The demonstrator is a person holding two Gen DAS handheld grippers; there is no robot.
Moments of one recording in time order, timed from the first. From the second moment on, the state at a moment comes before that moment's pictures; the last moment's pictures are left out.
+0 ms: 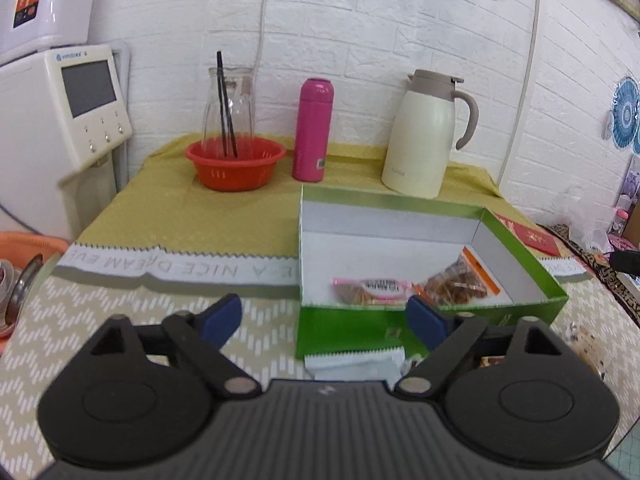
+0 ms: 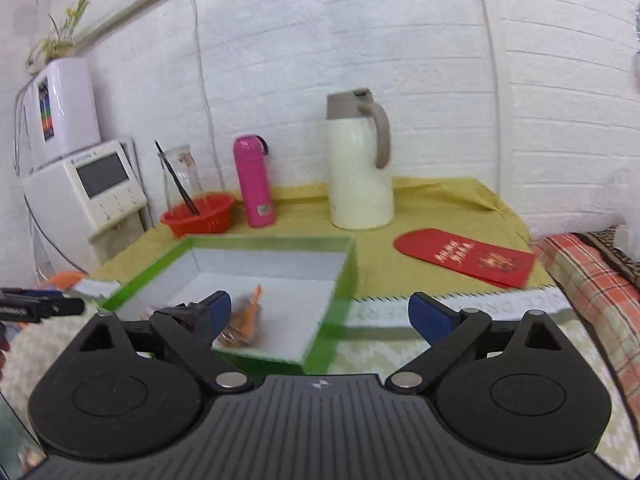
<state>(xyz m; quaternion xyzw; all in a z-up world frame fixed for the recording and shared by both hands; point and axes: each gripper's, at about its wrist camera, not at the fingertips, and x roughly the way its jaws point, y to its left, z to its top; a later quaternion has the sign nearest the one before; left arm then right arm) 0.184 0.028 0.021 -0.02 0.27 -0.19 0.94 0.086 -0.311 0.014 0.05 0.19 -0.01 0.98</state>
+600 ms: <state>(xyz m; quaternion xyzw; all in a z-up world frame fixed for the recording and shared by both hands) 0.209 -0.010 -0.036 -0.02 0.38 -0.22 0.90 0.093 -0.335 -0.070 0.03 0.32 -0.02 0.95</state>
